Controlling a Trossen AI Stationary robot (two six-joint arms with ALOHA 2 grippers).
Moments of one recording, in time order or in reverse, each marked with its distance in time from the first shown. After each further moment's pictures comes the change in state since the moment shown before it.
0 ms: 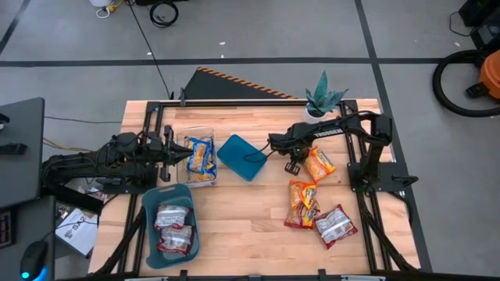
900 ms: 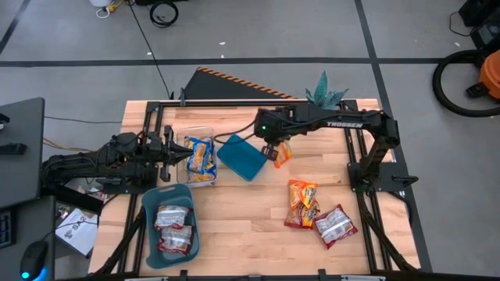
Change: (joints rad) left arm 0.000 0.000 0.000 0.001 0.000 0.001; right arm 0.118 -0.064 0.613 -0.105 0.135 -0.141
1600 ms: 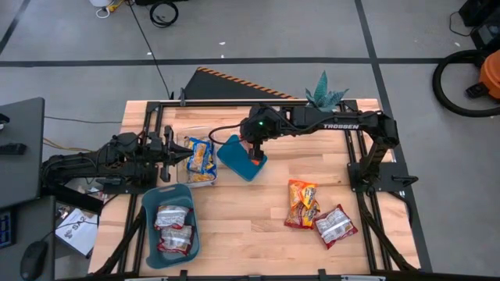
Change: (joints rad) left arm 0.000 0.000 0.000 -0.011 0.000 0.000; right arm -0.002 0.008 -0.060 0.477 -0.140 -0.304
